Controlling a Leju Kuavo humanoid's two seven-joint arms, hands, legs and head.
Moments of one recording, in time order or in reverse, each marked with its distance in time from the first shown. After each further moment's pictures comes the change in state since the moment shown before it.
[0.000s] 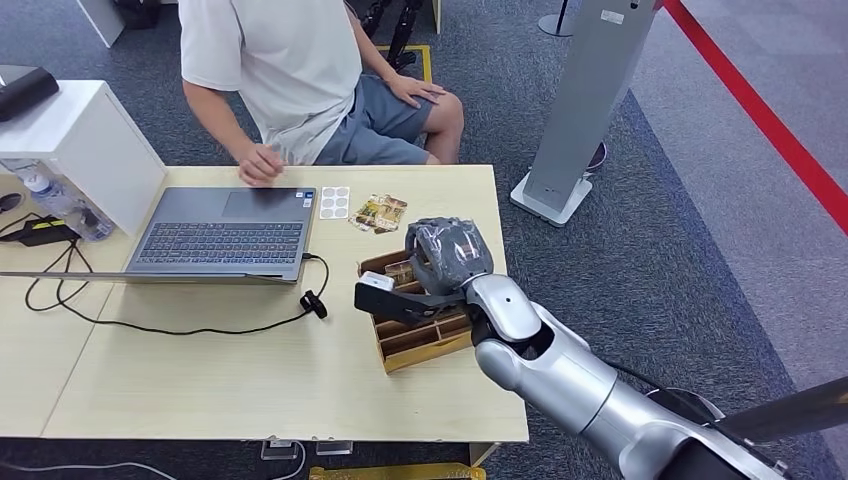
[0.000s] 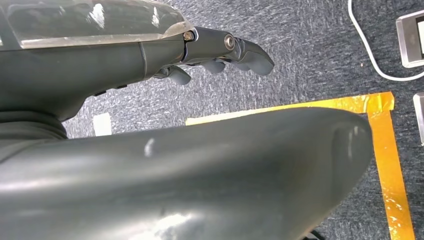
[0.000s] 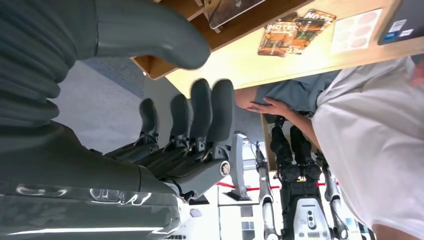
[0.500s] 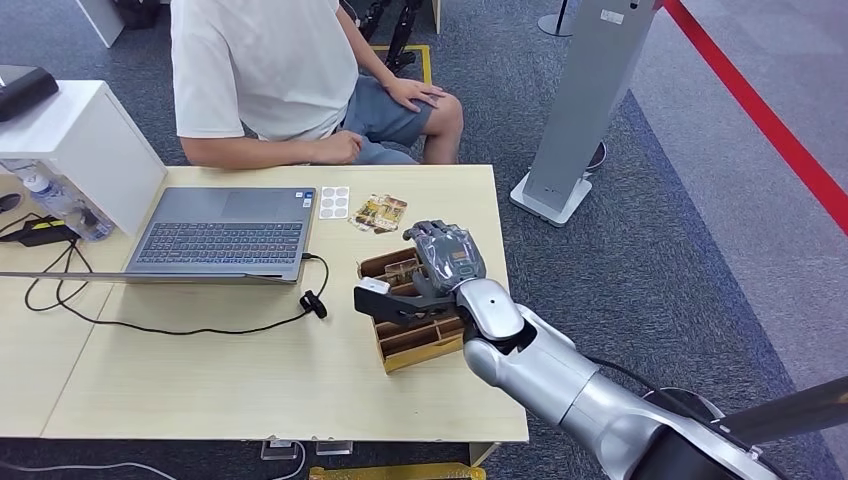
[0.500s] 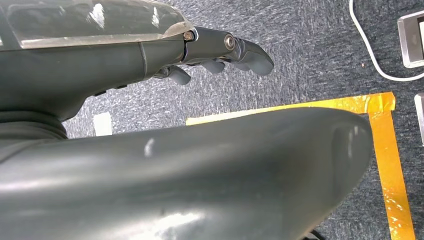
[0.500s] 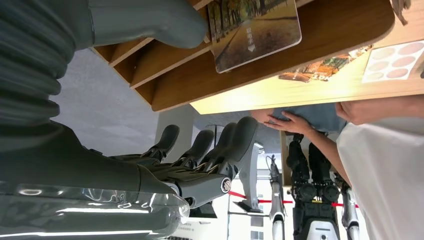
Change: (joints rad) left arm 0.001 0.001 0.000 0.000 0.003 -0.001 0.000; right arm -0.036 0.058 0.057 0.206 0.008 -0.040 0.006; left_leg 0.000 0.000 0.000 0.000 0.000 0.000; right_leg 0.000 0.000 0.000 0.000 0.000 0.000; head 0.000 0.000
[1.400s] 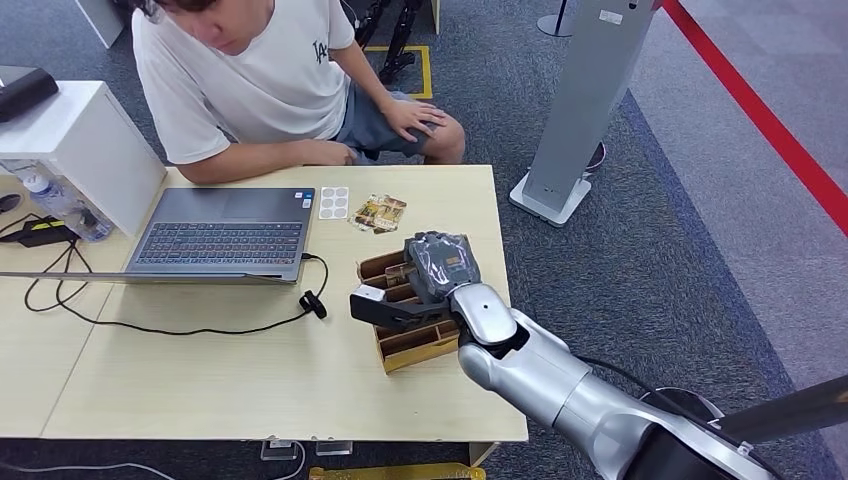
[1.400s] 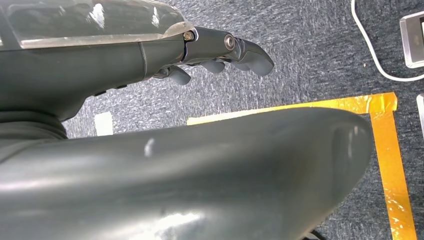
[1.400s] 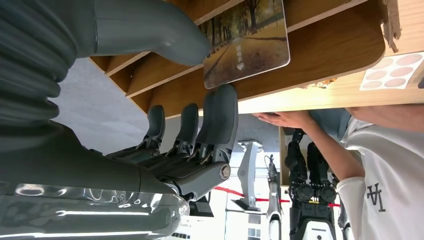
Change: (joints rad) left arm 0.001 0.000 0.000 0.000 0.002 0.002 0.005; right arm -0.008 0.021 0.038 0.055 0.003 -0.028 -0.001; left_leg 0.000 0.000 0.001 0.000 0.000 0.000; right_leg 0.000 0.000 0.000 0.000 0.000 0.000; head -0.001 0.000
